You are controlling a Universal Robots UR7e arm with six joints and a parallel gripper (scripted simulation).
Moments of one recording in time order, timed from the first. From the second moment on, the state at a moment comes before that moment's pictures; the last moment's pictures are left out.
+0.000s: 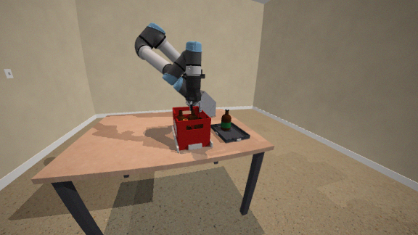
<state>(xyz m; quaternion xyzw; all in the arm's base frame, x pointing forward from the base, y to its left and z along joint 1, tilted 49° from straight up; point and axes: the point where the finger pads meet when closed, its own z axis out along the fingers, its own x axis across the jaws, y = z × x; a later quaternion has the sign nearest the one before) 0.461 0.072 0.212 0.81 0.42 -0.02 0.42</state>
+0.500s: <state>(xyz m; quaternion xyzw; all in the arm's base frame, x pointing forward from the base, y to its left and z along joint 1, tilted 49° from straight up) 0.464 0.048 0.238 0.81 0.42 -0.02 0.42</state>
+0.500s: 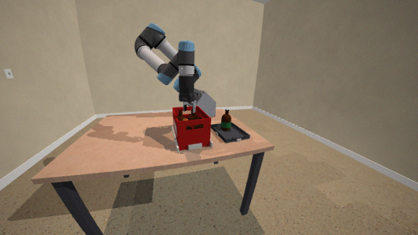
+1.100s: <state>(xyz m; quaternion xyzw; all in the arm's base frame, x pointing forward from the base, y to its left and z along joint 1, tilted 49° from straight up) 0.464 0.033 0.253 0.81 0.42 -0.02 0.42</state>
